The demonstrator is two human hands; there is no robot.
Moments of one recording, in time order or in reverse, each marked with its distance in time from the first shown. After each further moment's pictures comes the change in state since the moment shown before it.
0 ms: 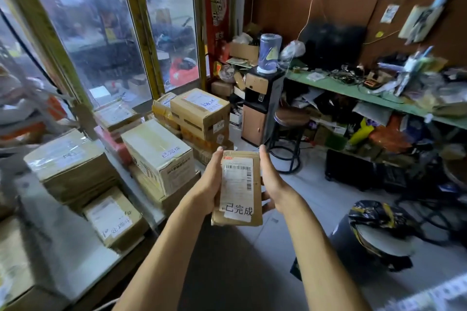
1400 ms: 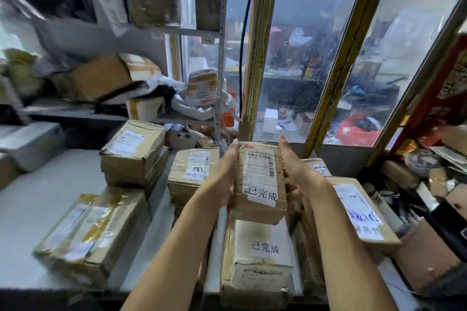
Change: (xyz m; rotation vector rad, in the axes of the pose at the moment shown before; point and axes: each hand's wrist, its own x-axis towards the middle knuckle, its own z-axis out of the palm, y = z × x) left_hand 0.101 0.135 -0.202 -0.331 0.810 0.239; right_hand 0.248 -0.253 0.172 -0.526 -0.608 -0.308
